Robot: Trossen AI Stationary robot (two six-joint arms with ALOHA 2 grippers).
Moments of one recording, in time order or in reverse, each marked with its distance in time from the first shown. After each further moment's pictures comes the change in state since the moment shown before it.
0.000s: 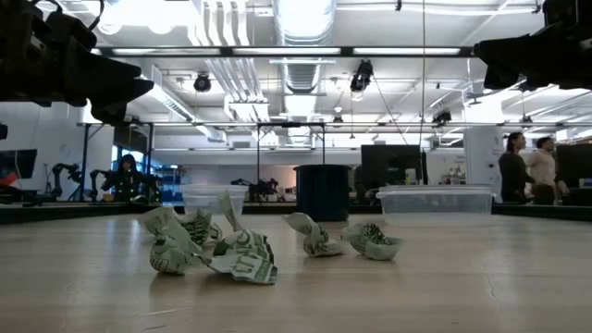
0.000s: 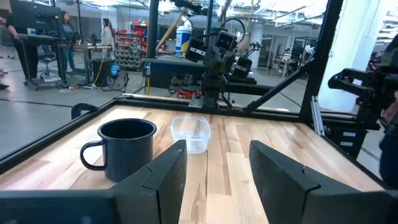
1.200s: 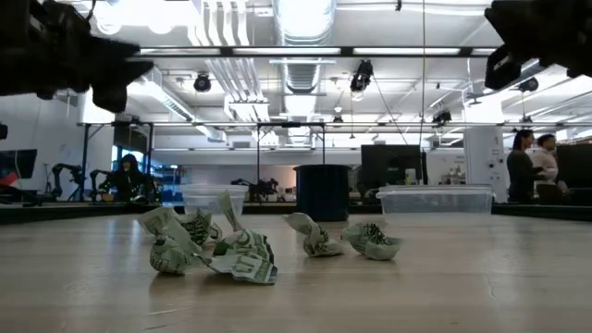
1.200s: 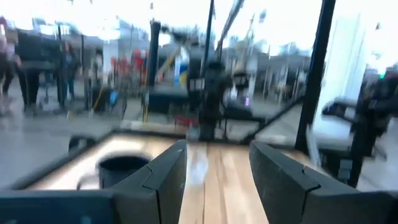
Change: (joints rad) left arm 0.000 0.000 0.000 0.151 0.000 -0.004; right arm 0.000 0.000 0.000 0.189 -0.055 0.531
